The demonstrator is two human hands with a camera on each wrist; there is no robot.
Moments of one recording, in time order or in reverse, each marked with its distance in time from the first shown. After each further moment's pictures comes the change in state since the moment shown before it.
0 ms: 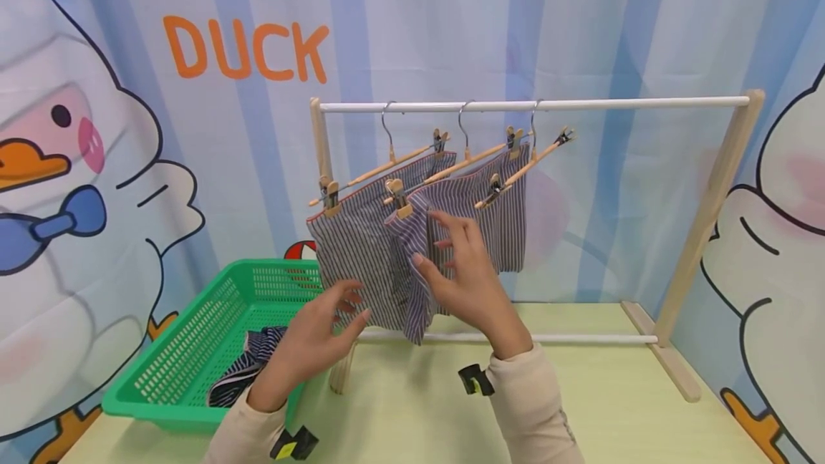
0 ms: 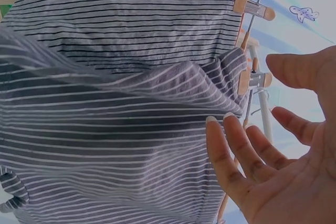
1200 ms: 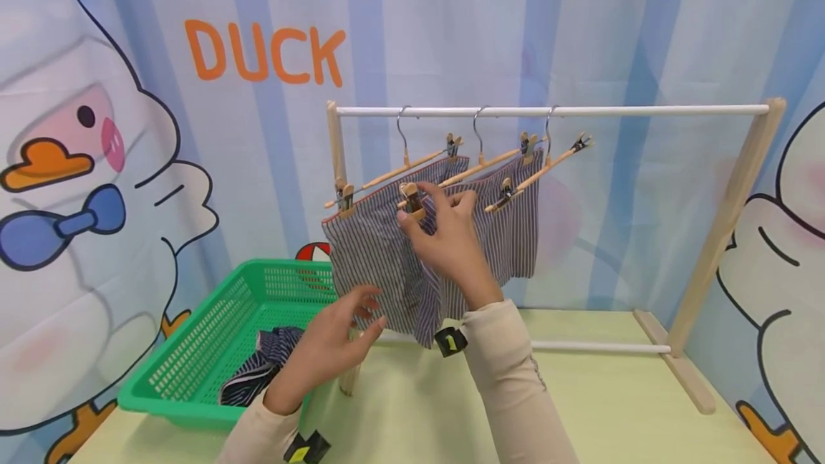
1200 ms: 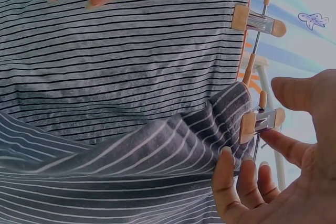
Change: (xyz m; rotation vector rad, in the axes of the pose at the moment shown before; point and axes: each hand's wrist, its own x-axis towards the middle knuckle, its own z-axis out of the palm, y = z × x) left_hand -0.001 0.000 0.001 -0.035 -0.069 -0.014; right_hand 0.060 -0.028 0.014 -0.023 -0.020 0.204
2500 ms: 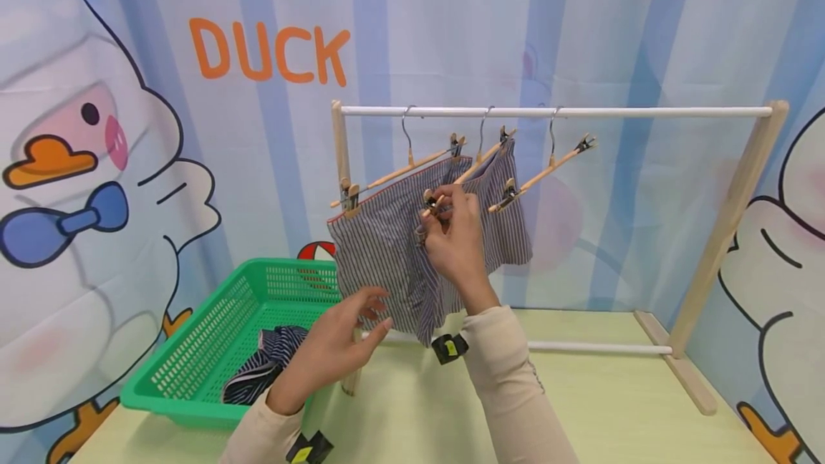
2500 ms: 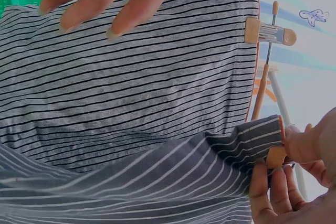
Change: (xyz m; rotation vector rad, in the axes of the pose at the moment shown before) left_hand -0.003 0.001 -0.002 -0.017 -0.029 0.035; right_hand -0.003 0.005 0.015 0.232 0.229 -0.055
